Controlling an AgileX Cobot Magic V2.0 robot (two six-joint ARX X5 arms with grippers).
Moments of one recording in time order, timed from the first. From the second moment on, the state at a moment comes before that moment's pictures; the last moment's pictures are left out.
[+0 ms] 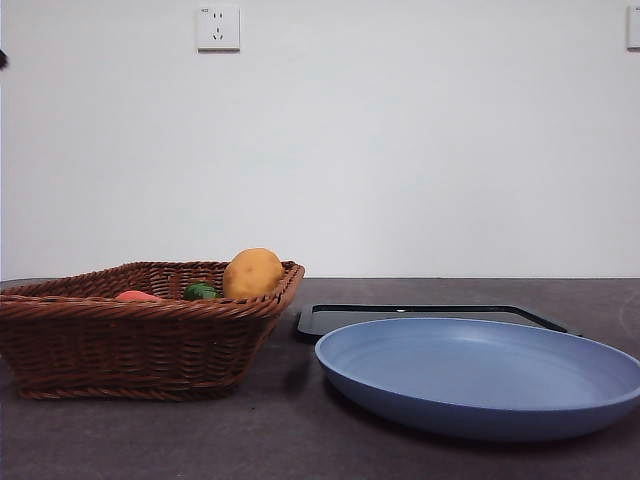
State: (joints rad) left arm 0.00 0.65 0.58 -0.32 0.55 -0.30; right arm 0.04 0.60 0.62 -0.61 -0.34 0.35
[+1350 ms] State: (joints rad) left arm -0.15 0.96 0.81 -0.61 0.60 -0.08; right arm 0.12 1.45 0.73 -0.55 -0.45 0.18
